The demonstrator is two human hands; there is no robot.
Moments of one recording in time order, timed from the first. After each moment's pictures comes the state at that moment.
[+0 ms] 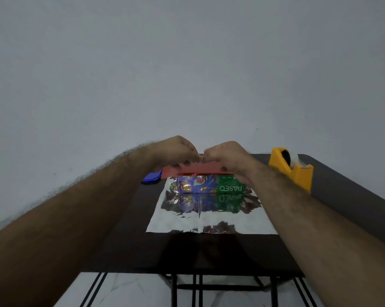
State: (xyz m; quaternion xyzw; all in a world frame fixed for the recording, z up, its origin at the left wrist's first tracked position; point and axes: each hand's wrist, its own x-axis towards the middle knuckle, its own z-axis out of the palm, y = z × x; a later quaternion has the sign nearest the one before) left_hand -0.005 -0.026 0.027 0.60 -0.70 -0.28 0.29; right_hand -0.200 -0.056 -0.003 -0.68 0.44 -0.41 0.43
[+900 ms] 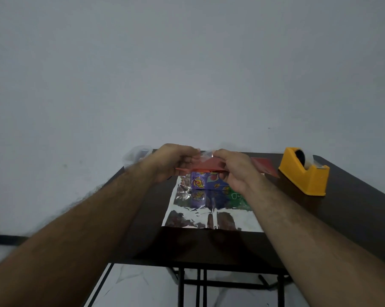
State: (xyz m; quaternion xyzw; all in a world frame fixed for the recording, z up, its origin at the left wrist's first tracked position) left_hand 0.038 -0.020 -0.015 0.53 -0.54 -0.46 0.46; right_hand -0.157 -0.064 -0.040 -0.47 0.44 -0.50 0.57
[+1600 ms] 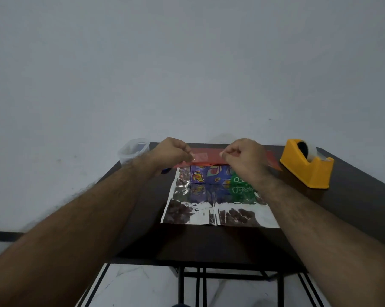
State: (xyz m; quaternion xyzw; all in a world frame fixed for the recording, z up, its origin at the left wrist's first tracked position) left_hand 0.055 -0.047 -0.032 0.60 -0.64 -0.29 0.39; right_hand -0.191 -0.080 -0.056 -0.74 0.49 -0.46 0.06
